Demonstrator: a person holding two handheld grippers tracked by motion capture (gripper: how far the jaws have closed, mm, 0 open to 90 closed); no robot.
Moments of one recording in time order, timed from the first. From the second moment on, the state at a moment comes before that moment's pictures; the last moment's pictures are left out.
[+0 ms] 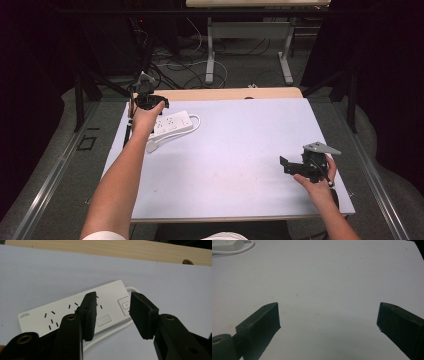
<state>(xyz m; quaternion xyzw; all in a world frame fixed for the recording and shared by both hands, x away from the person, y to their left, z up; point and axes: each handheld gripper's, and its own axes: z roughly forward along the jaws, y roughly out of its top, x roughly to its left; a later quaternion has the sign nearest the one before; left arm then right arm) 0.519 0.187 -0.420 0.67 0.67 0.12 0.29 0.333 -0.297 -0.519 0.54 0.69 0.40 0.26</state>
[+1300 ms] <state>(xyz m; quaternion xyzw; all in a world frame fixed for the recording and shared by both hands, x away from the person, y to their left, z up) 0.534 0.175 -0.480 0.66 0.69 0.07 0.28 0.335 -0.296 -0.522 0.53 0.70 0.40 0.25</state>
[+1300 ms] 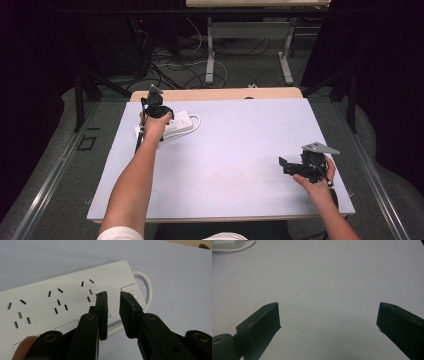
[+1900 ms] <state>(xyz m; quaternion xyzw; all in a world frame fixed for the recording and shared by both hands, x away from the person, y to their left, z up) 0.538 0.171 -0.501 0.66 0.70 0.06 0.27 0.335 -0.295 -0.523 0.54 0.70 0.40 0.25</state>
